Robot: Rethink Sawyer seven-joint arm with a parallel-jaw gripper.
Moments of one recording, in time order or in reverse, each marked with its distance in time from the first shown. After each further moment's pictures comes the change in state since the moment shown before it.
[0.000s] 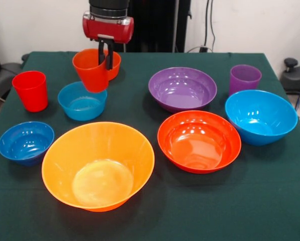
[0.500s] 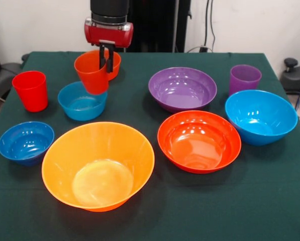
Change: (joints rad) arm -0.003 0.049 -0.016 -0.001 -0.077 -0.032 0.000
